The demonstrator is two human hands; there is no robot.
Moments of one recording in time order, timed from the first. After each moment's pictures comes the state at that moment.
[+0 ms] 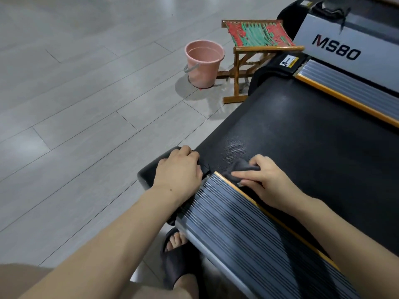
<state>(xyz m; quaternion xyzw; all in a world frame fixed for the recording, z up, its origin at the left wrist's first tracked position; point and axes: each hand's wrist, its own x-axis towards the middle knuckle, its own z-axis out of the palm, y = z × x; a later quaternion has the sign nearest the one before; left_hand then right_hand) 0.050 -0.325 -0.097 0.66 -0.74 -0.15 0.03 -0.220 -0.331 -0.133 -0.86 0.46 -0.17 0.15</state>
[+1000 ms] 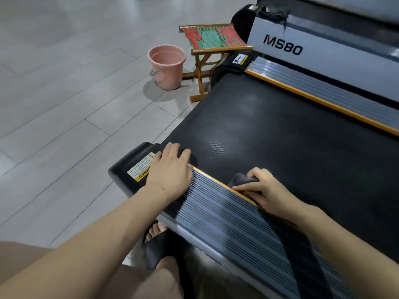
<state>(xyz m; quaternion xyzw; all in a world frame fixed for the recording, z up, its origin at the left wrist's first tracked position) -0.003 -0.287 -0.097 0.59 -0.80 -0.09 0.05 -0.303 -0.228 -0.119 -0.82 0.52 -0.12 0.20</state>
